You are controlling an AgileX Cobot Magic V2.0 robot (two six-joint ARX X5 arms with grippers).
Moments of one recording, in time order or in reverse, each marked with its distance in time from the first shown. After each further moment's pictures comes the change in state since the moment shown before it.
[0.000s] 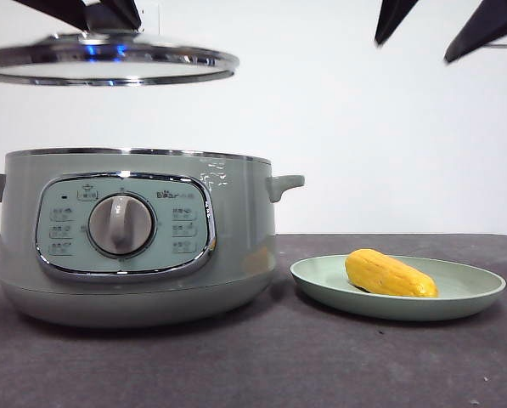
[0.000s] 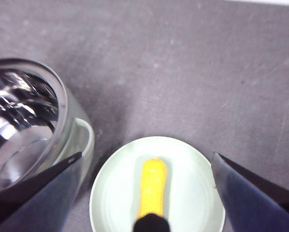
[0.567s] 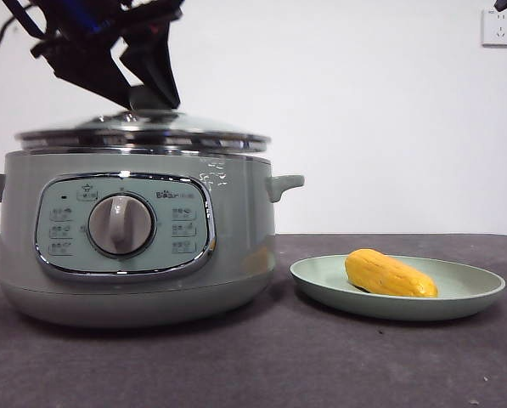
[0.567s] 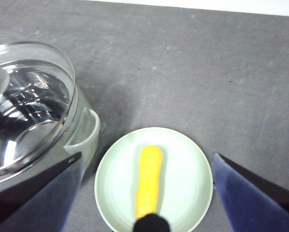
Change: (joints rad) left arm -0.038 0.201 -0.013 0.064 0.025 -0.018; right arm 0.000 -0.170 0.000 -0.137 0.009 0.003
